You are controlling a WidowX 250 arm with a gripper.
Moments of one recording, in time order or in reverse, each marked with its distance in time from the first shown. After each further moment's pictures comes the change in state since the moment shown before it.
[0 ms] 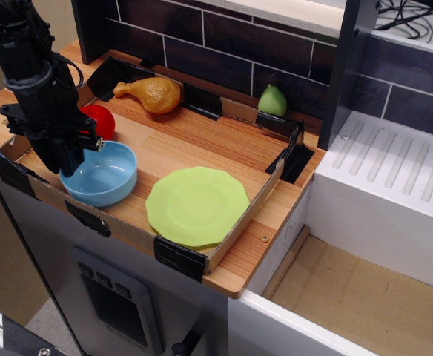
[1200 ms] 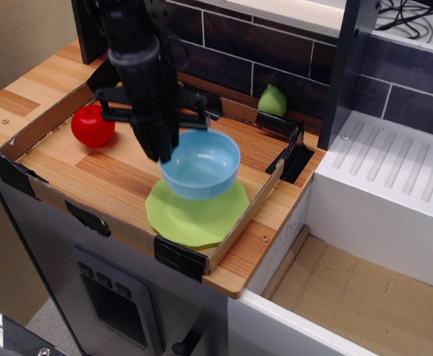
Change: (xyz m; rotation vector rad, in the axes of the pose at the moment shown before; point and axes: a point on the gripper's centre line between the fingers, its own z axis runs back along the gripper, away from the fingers) arm 0.019 -0.102 0.018 -0.053 -0.012 0.056
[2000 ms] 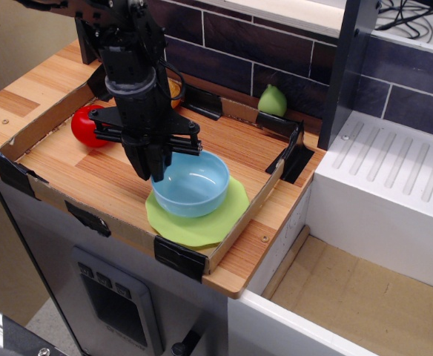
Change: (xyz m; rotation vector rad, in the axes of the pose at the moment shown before) arm -0.009 0.004 -0.013 0.052 -0.028 -0.030
